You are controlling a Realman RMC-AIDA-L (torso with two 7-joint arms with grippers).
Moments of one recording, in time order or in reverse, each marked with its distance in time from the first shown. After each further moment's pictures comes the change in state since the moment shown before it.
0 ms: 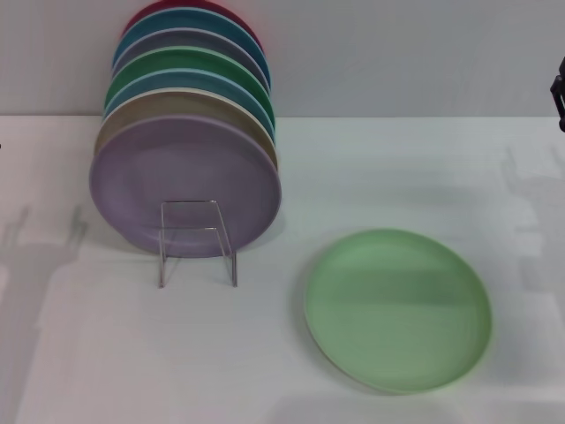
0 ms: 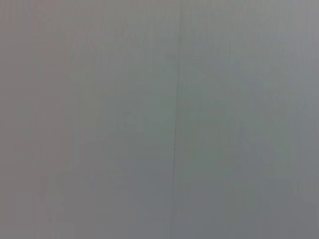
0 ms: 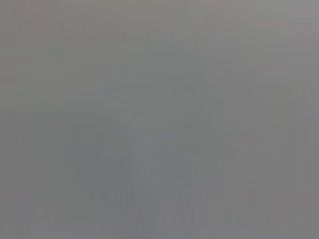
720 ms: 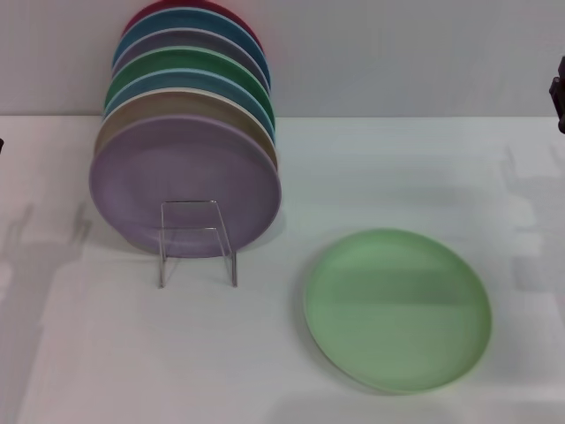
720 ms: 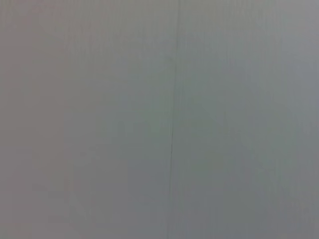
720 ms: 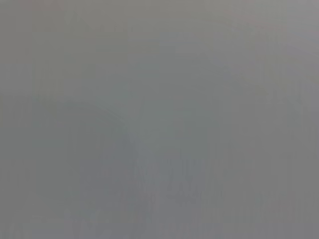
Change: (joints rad) left arm -0.008 -0.002 0.000 0.000 0.000 0.003 0.000; right arm 0.000 0.000 0.004 0.002 0.000 -0.001 -0.084
